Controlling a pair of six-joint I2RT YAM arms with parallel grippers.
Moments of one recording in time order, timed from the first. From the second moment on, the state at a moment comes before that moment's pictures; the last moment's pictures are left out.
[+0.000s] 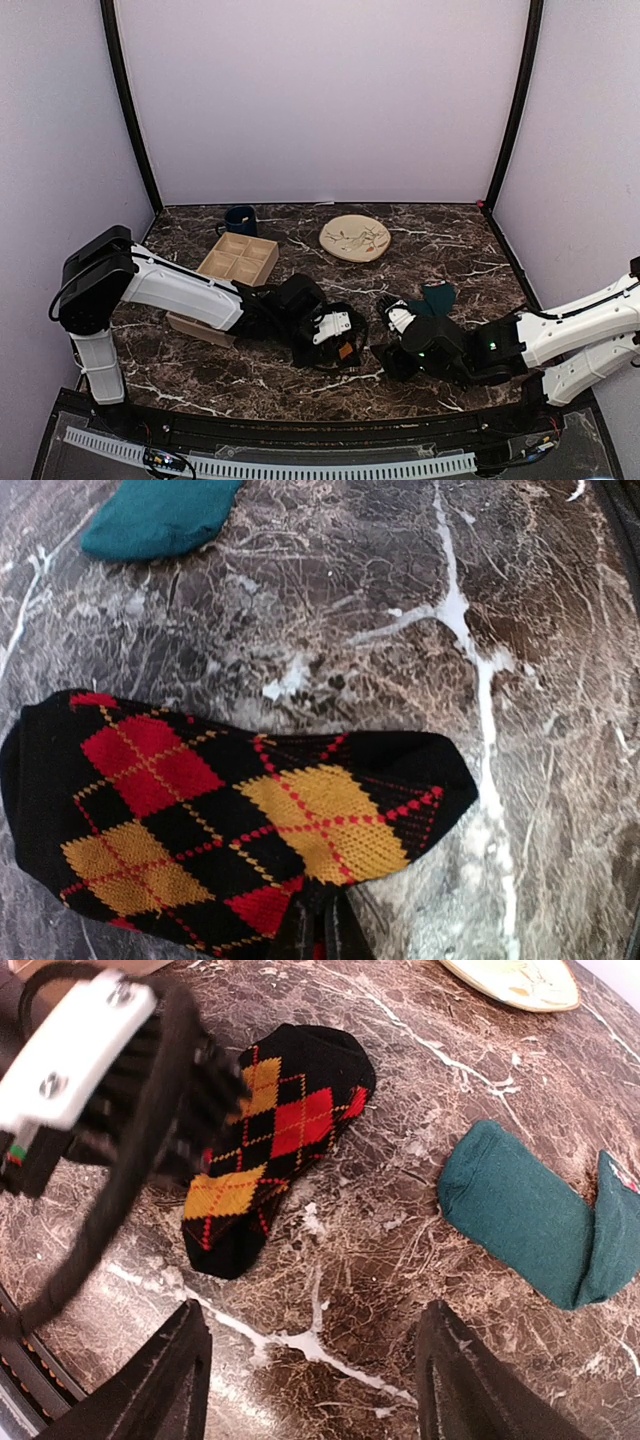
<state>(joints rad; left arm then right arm) -1.07 1.89 1.05 -0.09 0.14 0.29 1.34 1.23 0.58 -0.14 0.58 0.46</state>
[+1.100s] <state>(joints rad) -0.87 2.04 1.30 -0.61 0.69 0.32 1.35 1.50 0.67 0.09 0.37 0.19</state>
